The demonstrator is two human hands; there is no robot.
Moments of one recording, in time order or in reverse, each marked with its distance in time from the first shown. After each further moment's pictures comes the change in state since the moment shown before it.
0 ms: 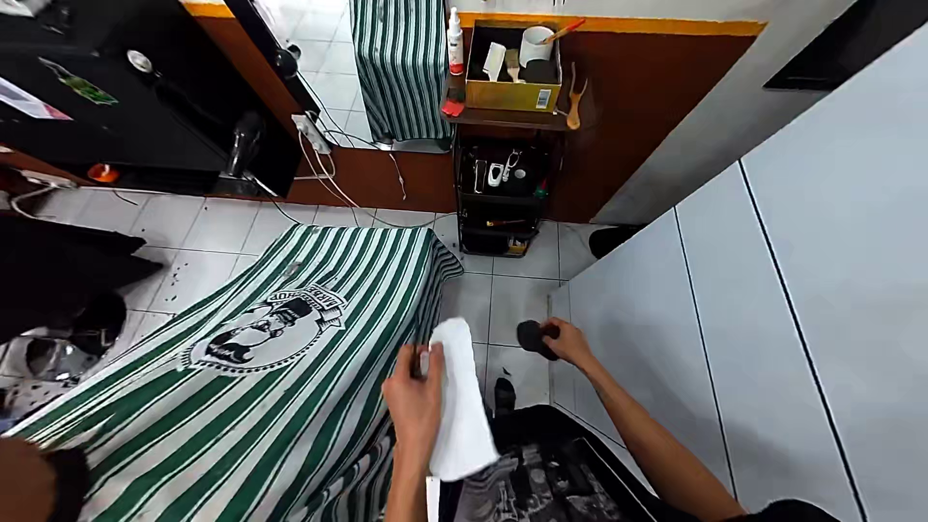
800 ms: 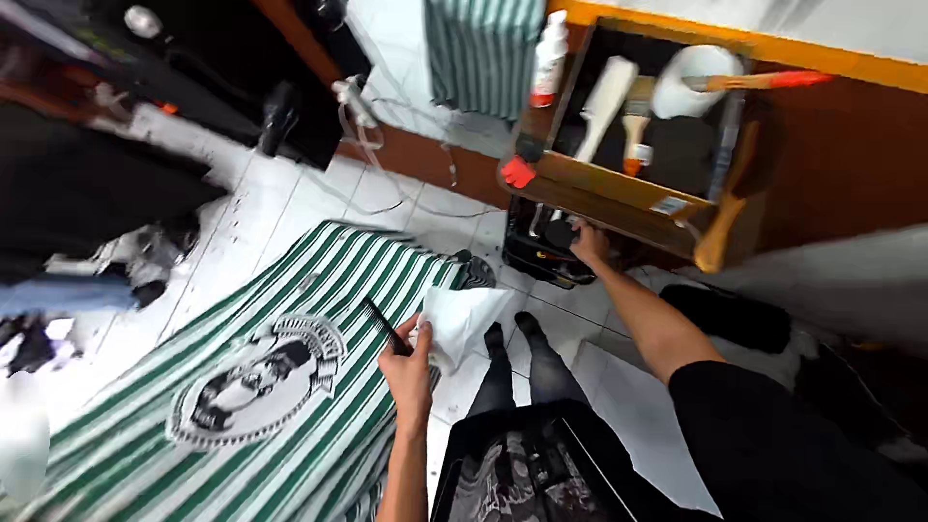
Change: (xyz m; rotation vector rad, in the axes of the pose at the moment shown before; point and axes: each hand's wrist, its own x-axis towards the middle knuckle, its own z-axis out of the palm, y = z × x) left_hand 0.267 0.031 0.140 -0.330 0.346 -0.512; right_hand 0.475 -0.174 -0.159 -0.347 0.114 -0.198
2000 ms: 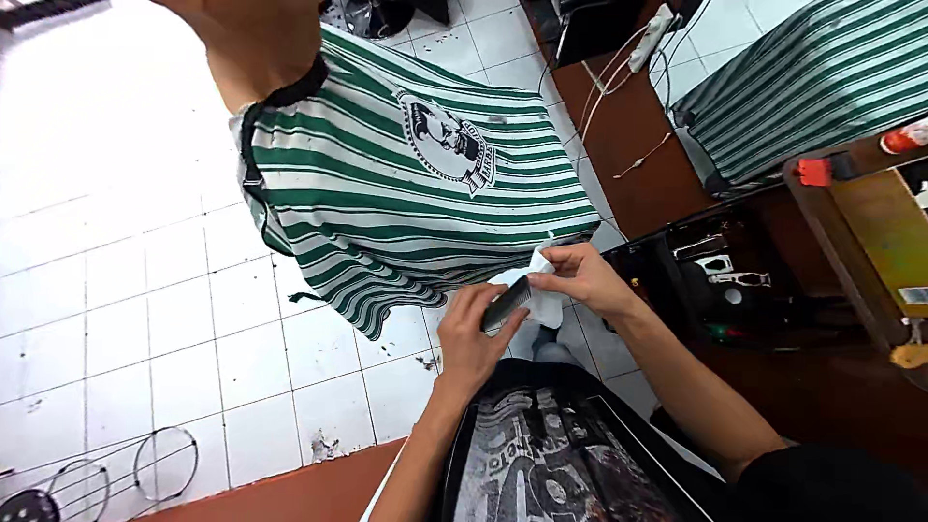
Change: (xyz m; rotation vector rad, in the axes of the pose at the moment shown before) left_hand -0.231 -0.085 -0.181 0.267 0.422 0.400; right_hand -0.416 -0.244 0.032 0.526 -1.169 -0.961
